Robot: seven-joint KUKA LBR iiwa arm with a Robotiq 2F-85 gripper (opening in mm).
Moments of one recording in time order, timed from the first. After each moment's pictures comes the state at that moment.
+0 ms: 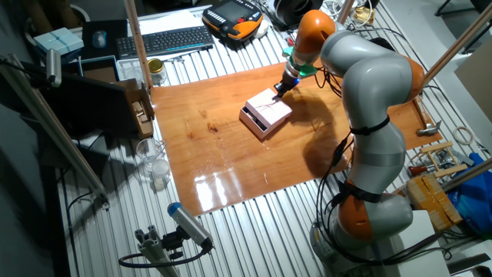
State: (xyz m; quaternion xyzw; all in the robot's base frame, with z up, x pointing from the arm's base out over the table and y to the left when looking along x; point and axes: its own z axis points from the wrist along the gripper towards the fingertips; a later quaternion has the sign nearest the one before) arm 0.636 -0.006 0.081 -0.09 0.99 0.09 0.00
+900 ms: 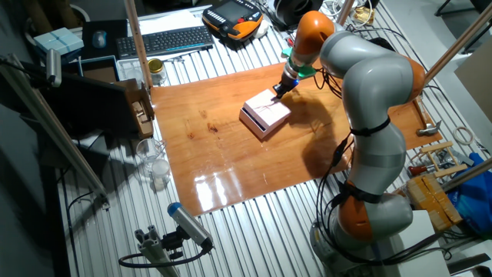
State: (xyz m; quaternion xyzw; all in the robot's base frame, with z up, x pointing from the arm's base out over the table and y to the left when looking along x) arm 0.630 0.001 0.083 -0.08 0.99 0.09 0.00
